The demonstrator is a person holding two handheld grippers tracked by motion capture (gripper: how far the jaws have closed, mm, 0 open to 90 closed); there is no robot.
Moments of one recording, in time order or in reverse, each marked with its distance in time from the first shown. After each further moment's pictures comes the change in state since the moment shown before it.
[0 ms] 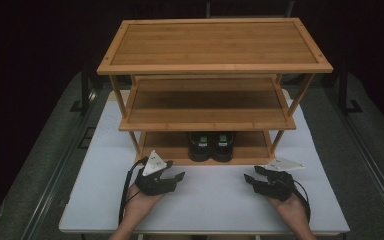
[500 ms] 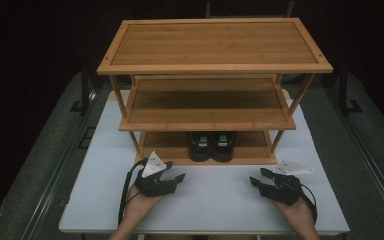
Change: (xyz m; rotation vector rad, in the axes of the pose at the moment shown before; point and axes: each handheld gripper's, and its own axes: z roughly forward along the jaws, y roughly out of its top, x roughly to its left) left arm -0.001 -0.003 -0.002 -0.002 -0.010 -0.003; right arm -0.004 -0.010 -0.015 -0.013 -0.009 0.016
